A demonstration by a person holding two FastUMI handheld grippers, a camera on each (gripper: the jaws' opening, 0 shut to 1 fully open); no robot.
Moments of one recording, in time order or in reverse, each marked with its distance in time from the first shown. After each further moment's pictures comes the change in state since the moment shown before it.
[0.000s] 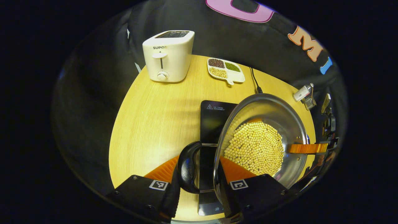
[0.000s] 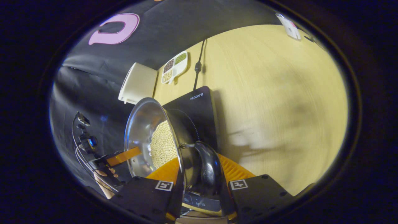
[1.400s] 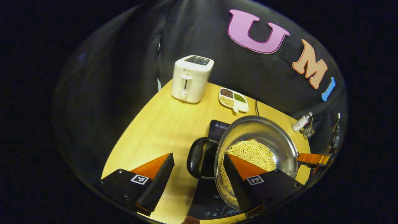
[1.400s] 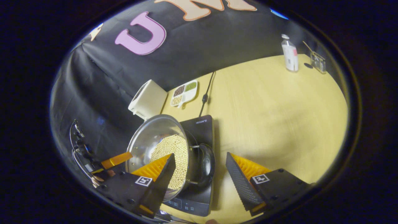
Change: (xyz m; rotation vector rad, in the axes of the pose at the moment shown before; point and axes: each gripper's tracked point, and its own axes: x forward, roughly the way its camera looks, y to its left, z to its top) left arm -0.053 0.009 0.008 -0.171 -0.341 0.081; right arm -0.062 -0.003 0.030 -0.177 -0.345 -0.029
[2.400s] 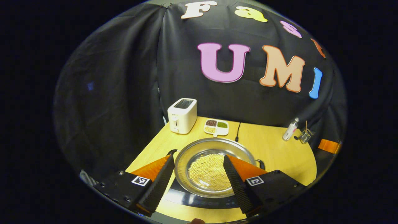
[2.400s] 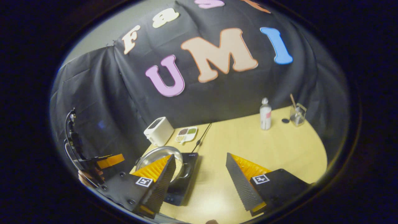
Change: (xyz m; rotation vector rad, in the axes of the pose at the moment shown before) left arm -0.170 -0.161 0.034 0.137 -0.320 0.133; right arm -0.234 -0.047 0.104 -0.233 -0.438 0.017
